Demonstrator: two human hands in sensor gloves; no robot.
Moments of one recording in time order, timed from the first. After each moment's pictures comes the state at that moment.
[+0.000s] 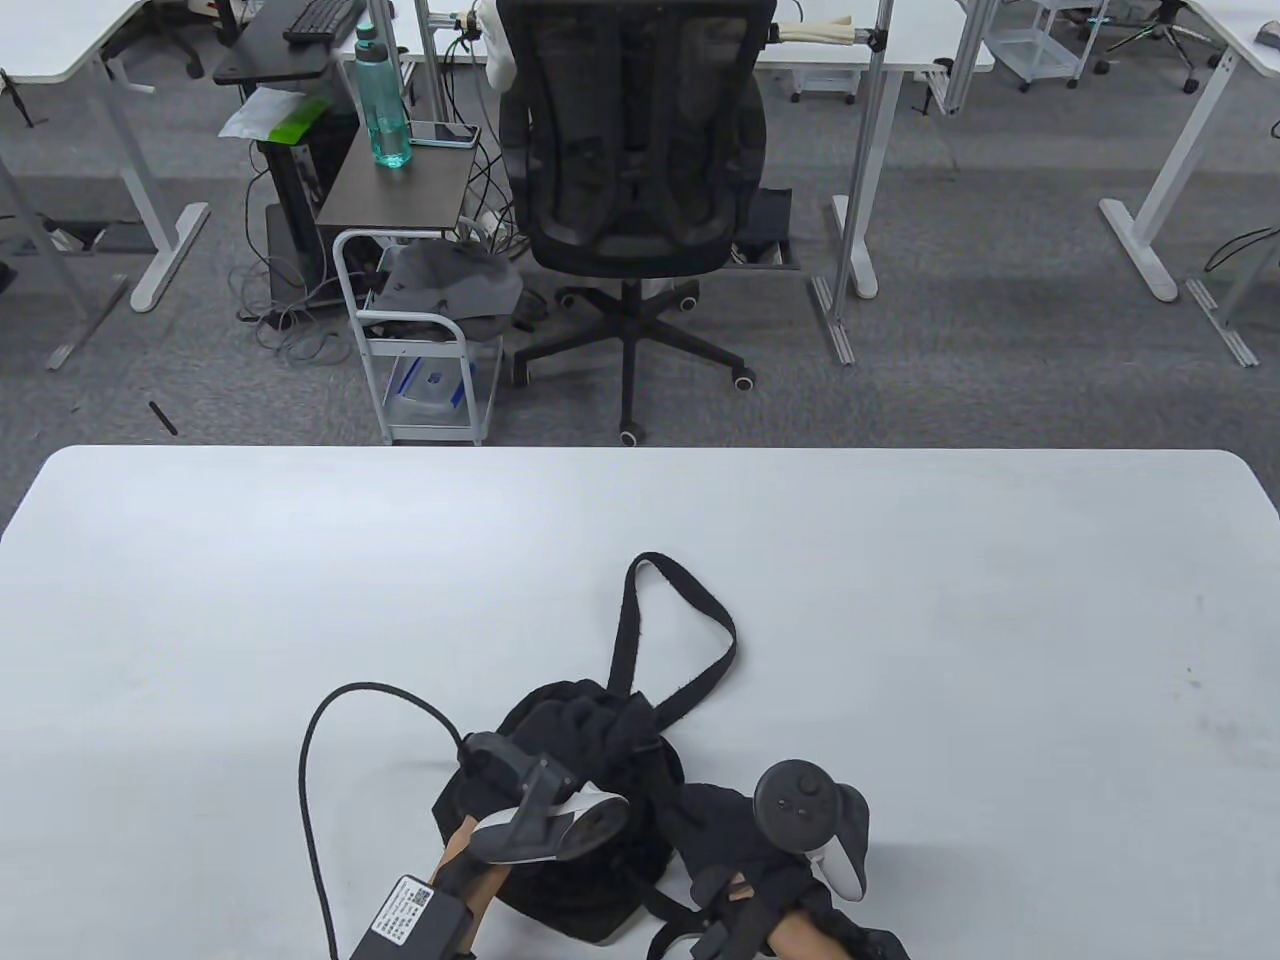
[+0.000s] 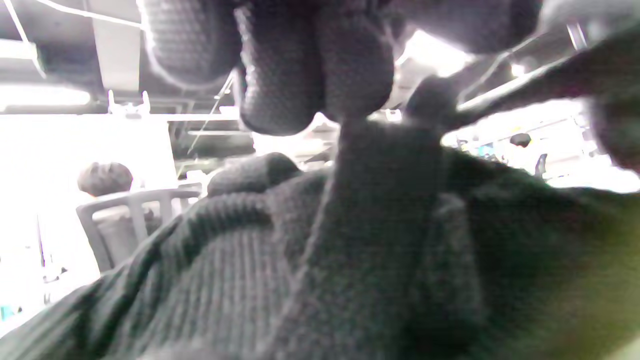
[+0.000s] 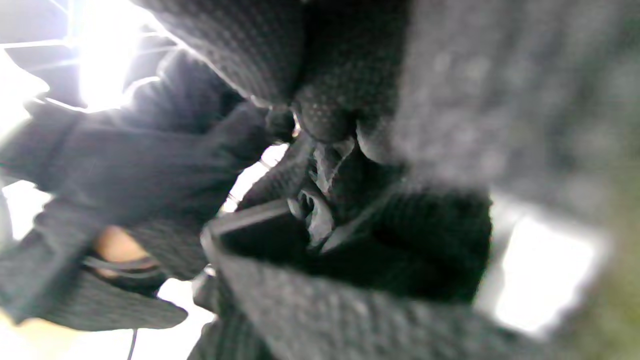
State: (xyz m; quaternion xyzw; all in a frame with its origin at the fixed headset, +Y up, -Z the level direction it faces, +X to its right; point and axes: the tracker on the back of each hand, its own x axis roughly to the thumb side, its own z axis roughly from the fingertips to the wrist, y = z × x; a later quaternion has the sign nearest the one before) left_hand -0.106 -0.720 -0.305 0.20 -0.29 -0.06 0.93; right_hand 0.093 -0.785 -0.299 0.15 0.06 0.88 0.46
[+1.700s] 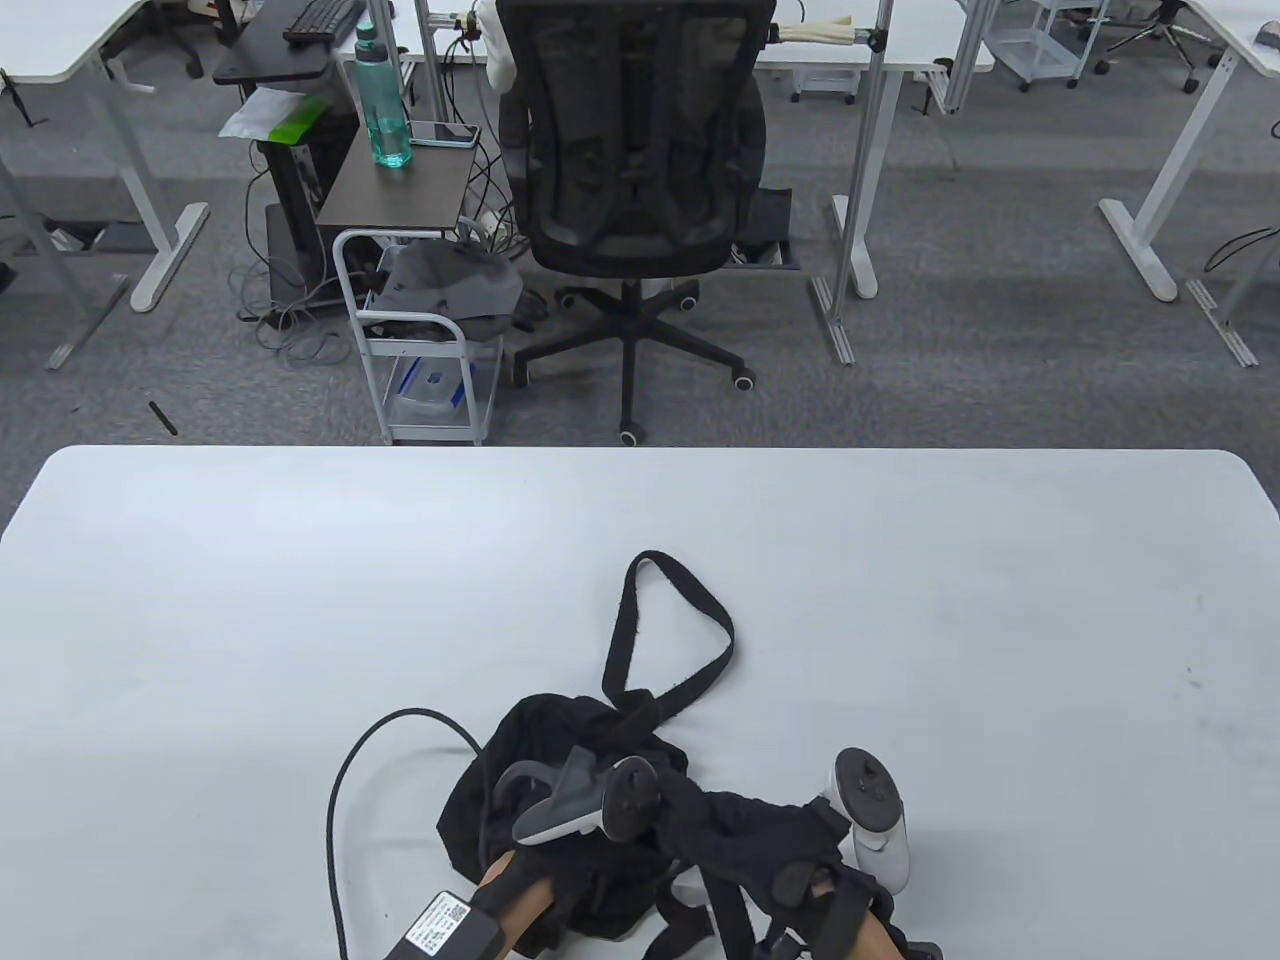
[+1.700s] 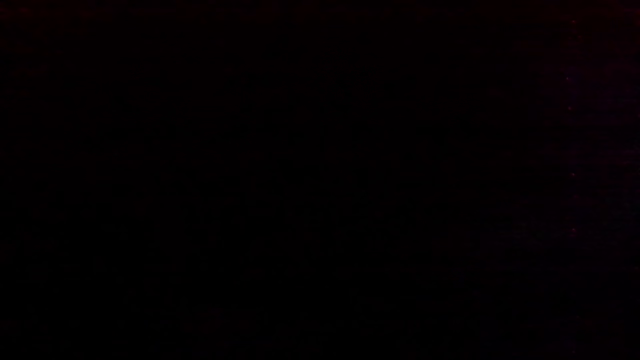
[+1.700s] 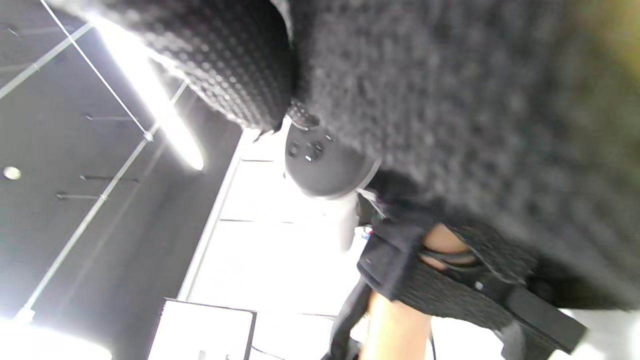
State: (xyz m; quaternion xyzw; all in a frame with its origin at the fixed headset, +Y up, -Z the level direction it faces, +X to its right) left_hand -0.085 -0.780 -0.315 -0.16 -0.22 0.00 0.96; right_hand 0.123 -0.777 -0.293 0.22 0.18 0.65 0.71
